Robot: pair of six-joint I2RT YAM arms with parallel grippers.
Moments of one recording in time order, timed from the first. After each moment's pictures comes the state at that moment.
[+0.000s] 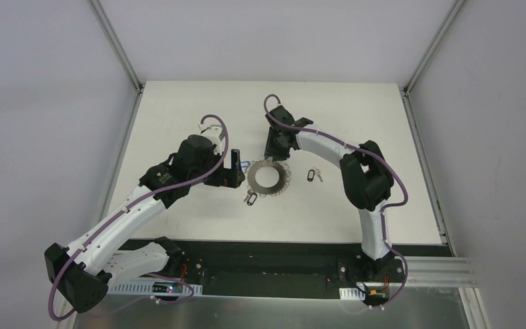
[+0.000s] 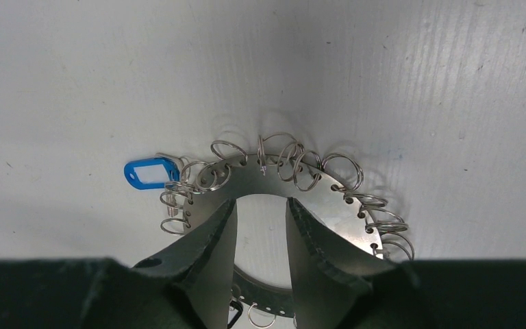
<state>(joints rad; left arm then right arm) -0.64 0.99 0.93 -0.61 -0.05 -0.44 0.67 2.06 1.60 -0.60 0.04 0.77</state>
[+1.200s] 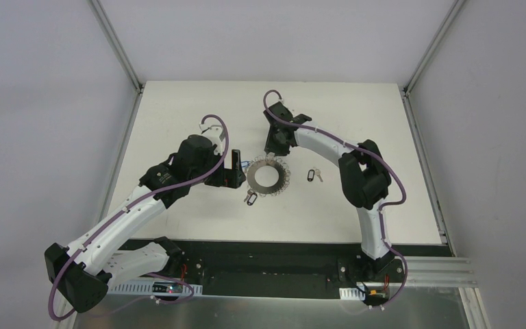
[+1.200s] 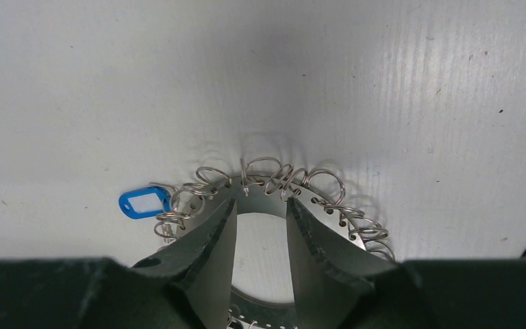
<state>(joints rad) -0.64 0.99 0.93 -0.61 -0.03 -0.44 0.67 2.09 1.66 -0.64 0.13 0.80</state>
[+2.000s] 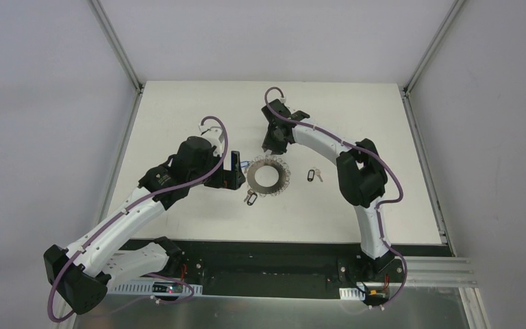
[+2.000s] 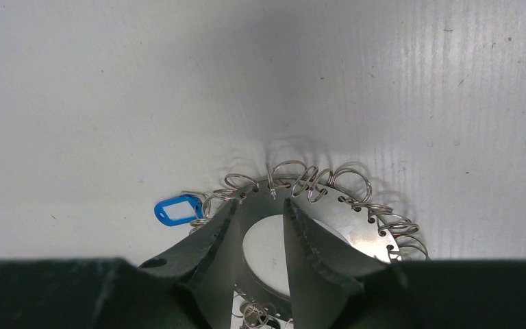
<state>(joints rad) -0.64 0.97 0.92 -0.61 -0.02 -0.44 0.67 2.13 1.75 -0.70 0.12 0.90</state>
